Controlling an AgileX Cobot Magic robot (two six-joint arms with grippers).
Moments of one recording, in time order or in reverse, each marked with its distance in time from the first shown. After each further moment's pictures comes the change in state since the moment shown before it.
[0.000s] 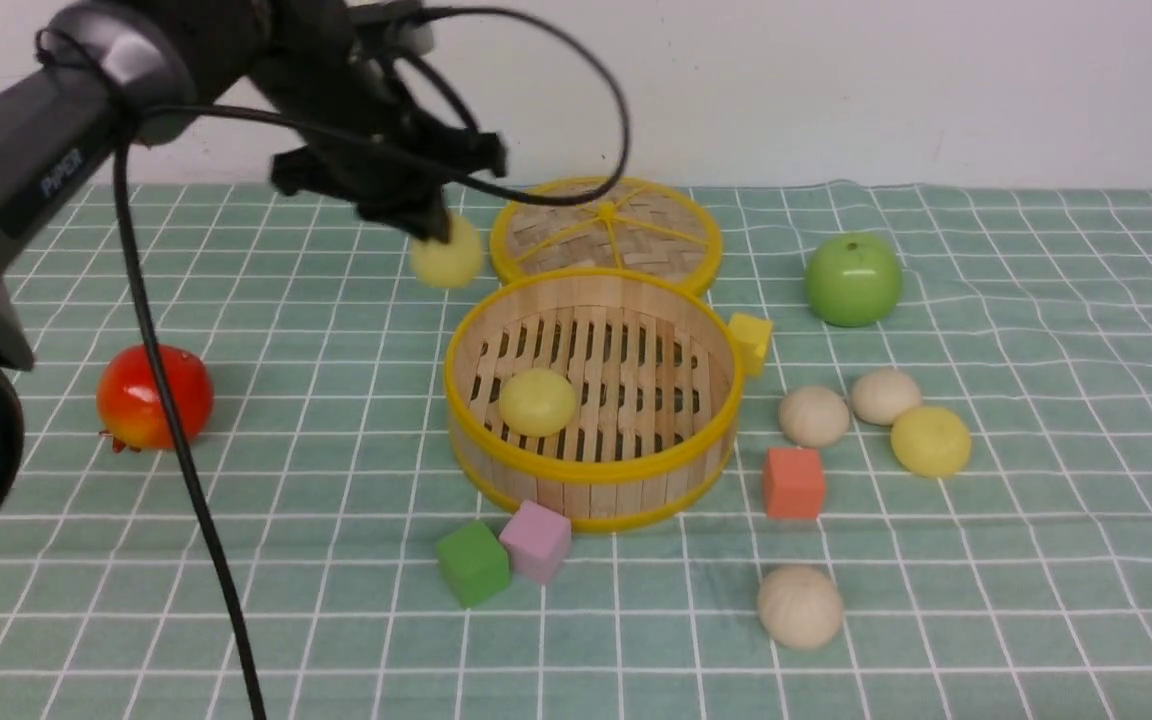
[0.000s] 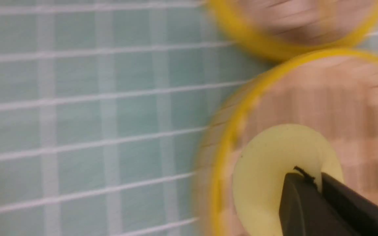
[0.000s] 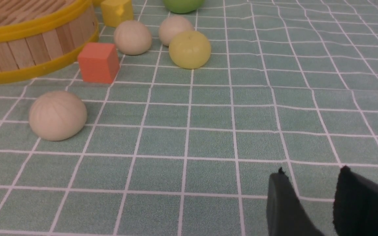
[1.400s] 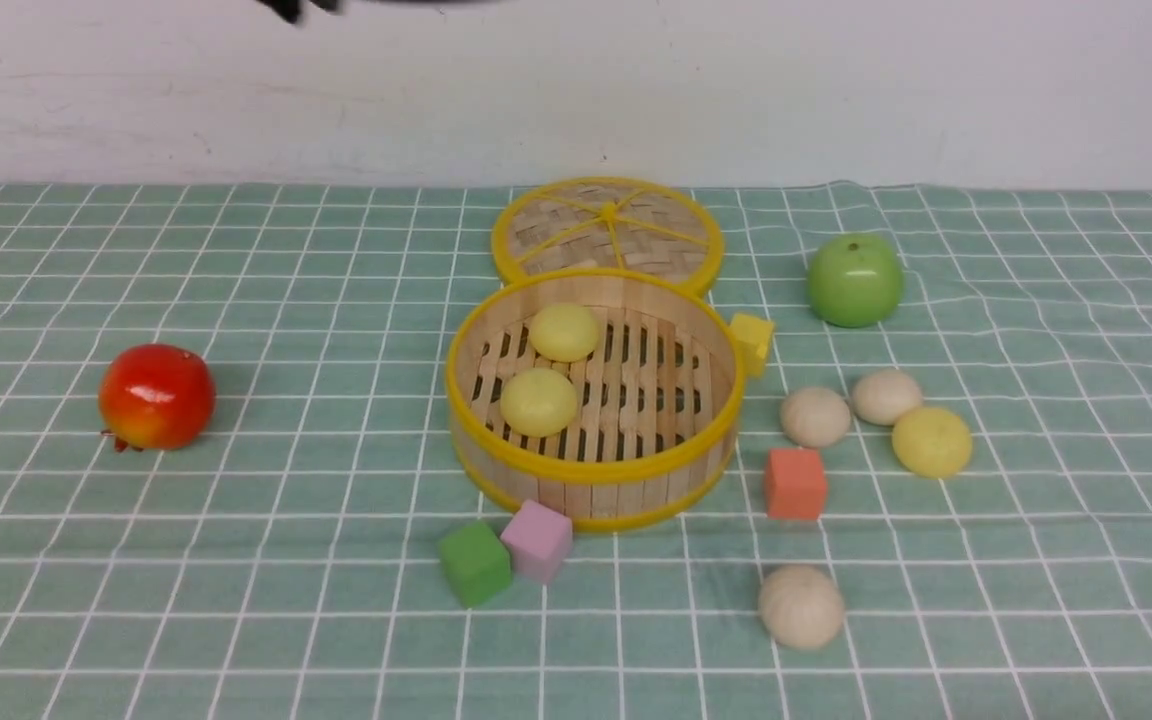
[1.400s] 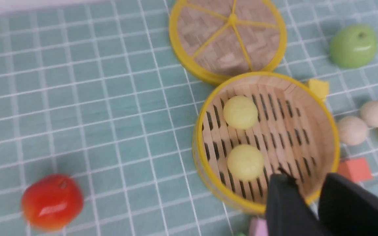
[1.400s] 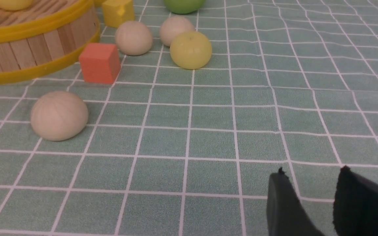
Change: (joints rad) right arm 0.000 0.000 0.000 0.000 0.000 0.000; left arm -0.059 -0.589 0.135 0.154 0.225 0.004
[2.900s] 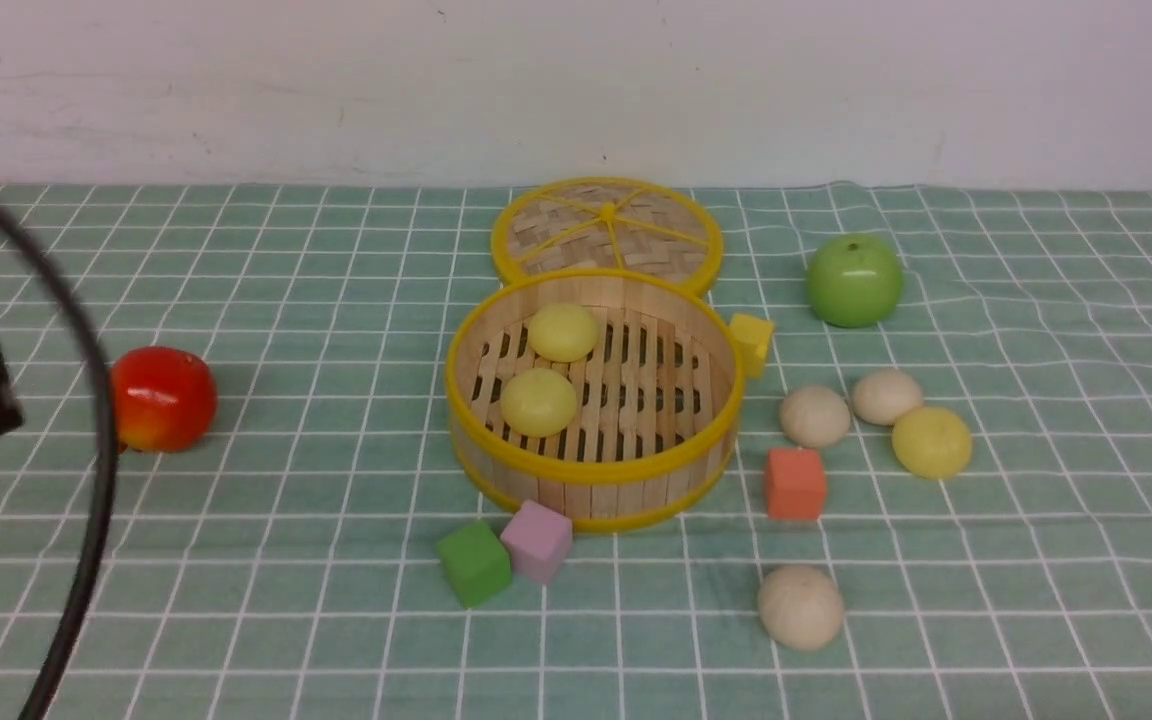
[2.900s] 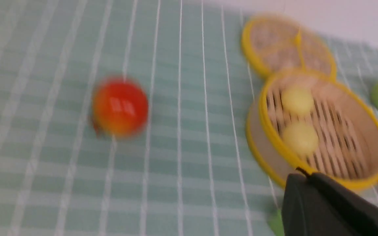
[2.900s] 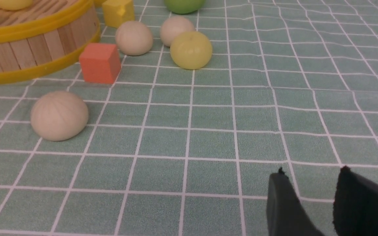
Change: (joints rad) right arm 0.000 0.000 0.000 0.000 0.000 0.000; left arm 0.007 -0.925 1.355 0.412 -0.782 -0.503
